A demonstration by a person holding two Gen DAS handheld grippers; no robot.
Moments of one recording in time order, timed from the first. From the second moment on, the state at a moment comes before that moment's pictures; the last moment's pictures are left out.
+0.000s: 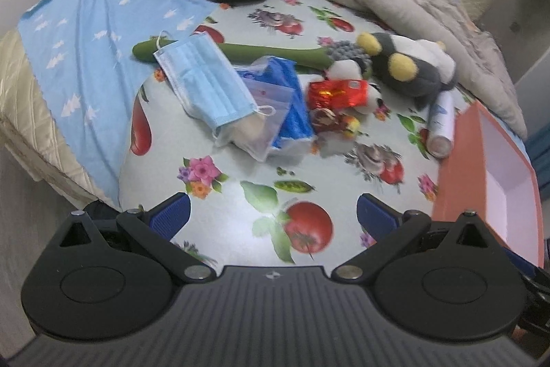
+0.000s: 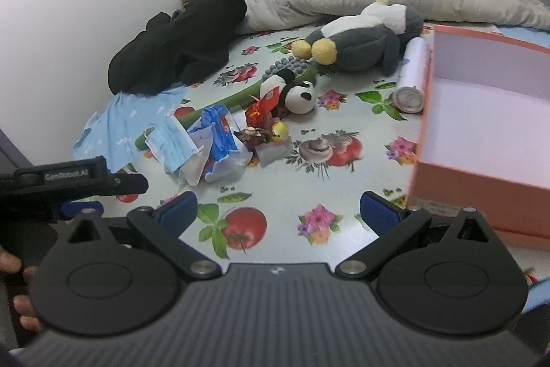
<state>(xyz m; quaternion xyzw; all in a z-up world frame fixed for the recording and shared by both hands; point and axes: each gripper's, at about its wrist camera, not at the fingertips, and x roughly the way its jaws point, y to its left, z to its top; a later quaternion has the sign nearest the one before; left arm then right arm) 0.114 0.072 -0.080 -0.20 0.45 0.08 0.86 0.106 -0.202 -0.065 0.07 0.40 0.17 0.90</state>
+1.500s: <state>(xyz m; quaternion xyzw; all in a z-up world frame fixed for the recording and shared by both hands) 0.271 0.151 -0.206 -0.27 0.46 0.16 0.83 0.309 -0.105 -0.183 0.02 0.46 0.22 0.86</state>
